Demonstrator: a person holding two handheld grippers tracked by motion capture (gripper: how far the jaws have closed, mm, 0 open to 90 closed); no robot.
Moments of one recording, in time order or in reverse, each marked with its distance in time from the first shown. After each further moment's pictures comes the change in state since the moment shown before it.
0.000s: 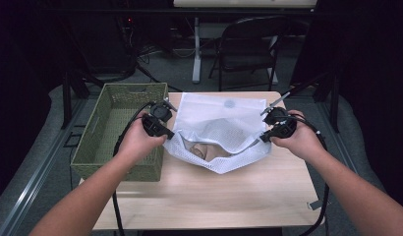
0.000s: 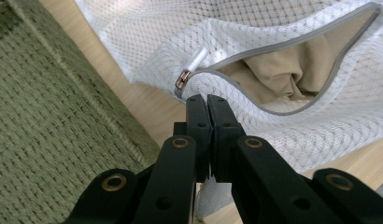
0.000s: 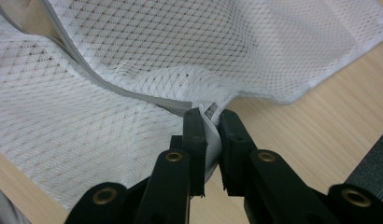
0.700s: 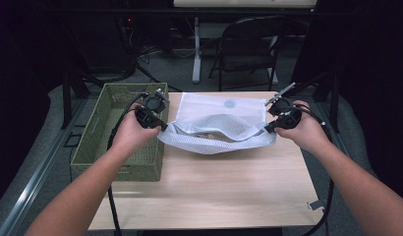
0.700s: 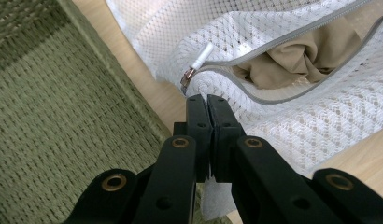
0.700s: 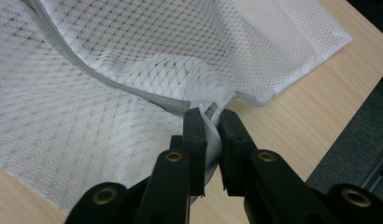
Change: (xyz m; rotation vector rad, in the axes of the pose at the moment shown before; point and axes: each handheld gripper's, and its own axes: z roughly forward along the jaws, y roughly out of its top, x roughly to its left) left arm 0.019 0.007 -0.017 -0.020 0.049 -0.038; right arm -0.017 0.011 -0.015 -0.020 -0.061 -0.001
